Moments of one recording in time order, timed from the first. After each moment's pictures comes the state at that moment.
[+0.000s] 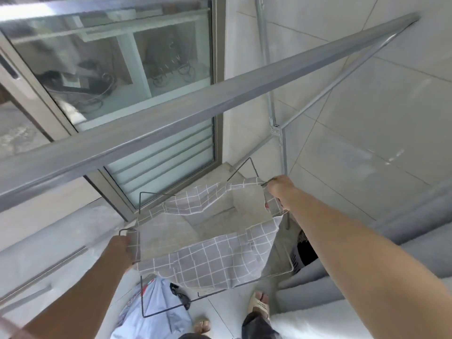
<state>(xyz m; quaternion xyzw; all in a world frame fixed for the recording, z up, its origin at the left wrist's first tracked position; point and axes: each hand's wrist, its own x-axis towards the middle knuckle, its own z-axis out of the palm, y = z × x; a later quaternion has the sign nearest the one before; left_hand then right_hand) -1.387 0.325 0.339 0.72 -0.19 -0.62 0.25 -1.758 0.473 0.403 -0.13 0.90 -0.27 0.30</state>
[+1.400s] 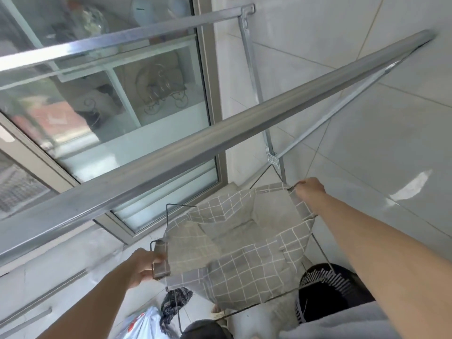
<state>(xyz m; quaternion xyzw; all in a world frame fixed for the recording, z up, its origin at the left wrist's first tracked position) -1.570 0.302 0.326 0.68 -0.45 -0.58 0.01 -2.013 0.449 0.393 -0.15 0.92 -0.28 0.24</state>
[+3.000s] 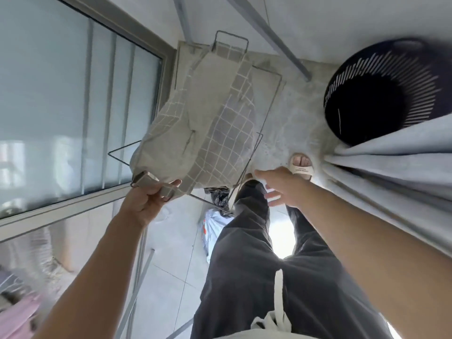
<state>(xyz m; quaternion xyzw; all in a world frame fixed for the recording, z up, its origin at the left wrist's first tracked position) -1.694 0.249 0.217 0.62 -0.43 -0.66 -0.04 -1.834 0.531 0.132 0.26 0.56 -0.40 0.68</state>
